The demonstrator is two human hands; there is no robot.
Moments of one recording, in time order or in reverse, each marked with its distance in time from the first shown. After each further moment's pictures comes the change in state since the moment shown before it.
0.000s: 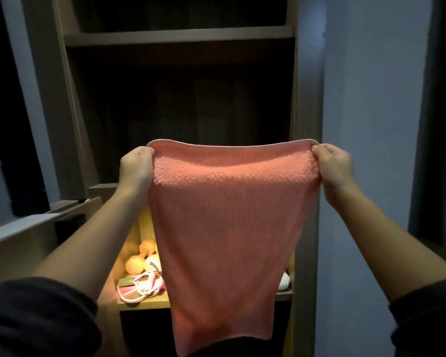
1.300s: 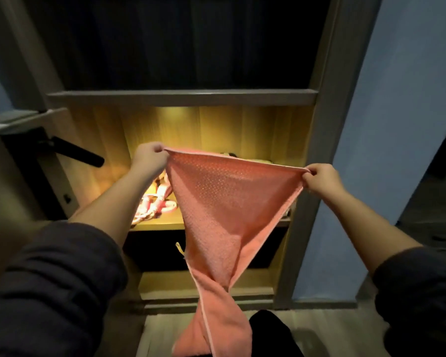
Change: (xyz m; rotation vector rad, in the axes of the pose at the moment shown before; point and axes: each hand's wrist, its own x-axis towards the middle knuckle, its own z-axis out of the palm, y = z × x) left_hand -0.018 -0.203 0.028 0.452 -0.282 -0.288; right_hand -0.062 0.212 -0.006 -0.881 -0.320 0.339
